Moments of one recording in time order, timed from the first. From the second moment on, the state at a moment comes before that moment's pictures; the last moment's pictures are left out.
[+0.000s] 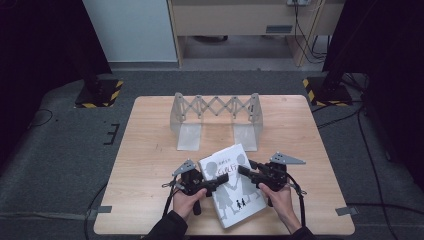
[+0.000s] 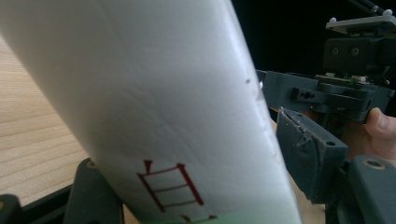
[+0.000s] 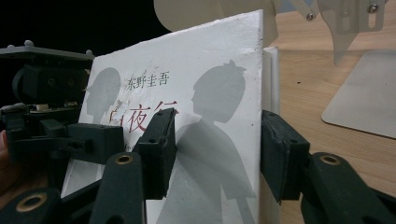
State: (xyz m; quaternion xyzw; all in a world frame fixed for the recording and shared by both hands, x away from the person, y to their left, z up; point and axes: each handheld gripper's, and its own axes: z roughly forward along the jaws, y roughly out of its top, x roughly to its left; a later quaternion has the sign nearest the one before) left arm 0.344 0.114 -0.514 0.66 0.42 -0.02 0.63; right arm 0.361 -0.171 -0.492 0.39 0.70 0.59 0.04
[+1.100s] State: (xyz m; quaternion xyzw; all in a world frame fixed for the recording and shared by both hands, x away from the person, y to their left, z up) left arm 0.335 0.138 -0.461 0.65 0.41 -0.01 0.64; right arm 0.381 -0.236 -0.515 0.49 0.75 0.39 0.19
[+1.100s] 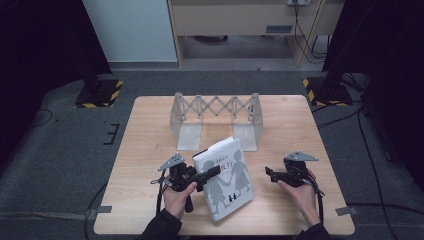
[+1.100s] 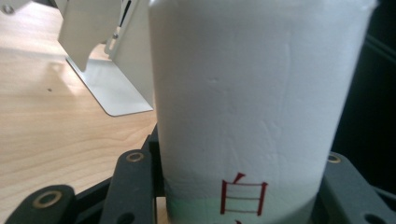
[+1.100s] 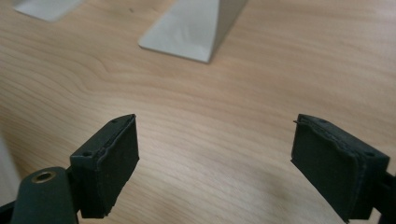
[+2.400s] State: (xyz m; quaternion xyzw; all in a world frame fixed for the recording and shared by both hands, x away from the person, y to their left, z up) left arm 0.324 0.194 -0.397 0.67 0.42 0.13 0.59; right arm 0.385 -0.245 -0.539 0.51 0.77 0.33 0.21
